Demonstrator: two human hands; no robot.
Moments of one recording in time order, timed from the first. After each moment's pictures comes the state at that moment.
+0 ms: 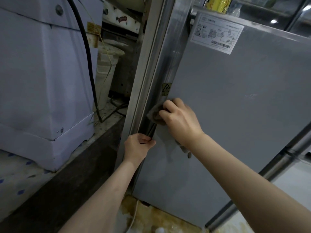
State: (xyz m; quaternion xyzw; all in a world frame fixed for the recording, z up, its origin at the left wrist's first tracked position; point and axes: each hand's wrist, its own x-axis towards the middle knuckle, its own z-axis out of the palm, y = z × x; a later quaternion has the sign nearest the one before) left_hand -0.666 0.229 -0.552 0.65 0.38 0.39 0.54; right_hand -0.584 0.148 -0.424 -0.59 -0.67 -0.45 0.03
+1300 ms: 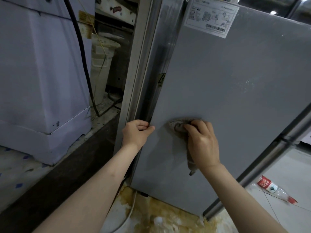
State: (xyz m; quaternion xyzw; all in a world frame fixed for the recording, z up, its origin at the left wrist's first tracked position) left_hand -0.660 0.227 -0.542 0.63 0.36 0.40 0.56; right_hand -0.542 0.074 -0.505 -0.68 -0.54 -0.45 0.22
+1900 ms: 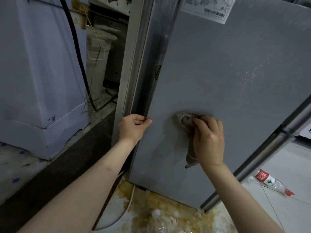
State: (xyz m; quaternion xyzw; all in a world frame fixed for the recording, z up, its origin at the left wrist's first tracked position) left_hand -0.656 0.227 -0.548 0.63 0.37 0.41 0.54; right_hand -0.537 0.061 -0.513 -0.70 -0.48 -0.45 0.28
